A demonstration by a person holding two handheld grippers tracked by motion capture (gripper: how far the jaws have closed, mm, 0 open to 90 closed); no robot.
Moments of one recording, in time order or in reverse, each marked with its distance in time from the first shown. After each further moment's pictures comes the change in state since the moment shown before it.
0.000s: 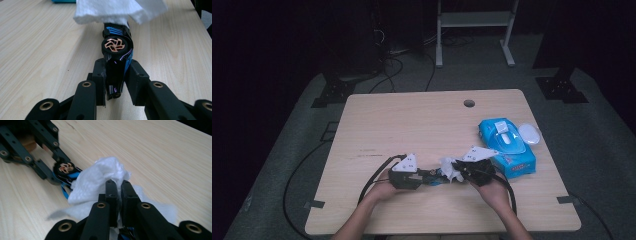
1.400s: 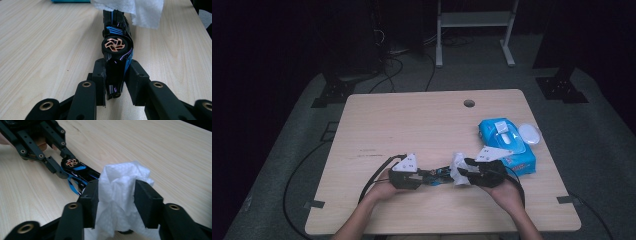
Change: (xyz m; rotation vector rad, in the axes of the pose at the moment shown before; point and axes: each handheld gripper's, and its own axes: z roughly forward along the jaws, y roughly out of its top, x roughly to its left) left arm 0.000 0.001 0.001 0.002 -0.004 0.000; right arm -0.011 -0.007 -0.025 -0.009 0.052 0.039
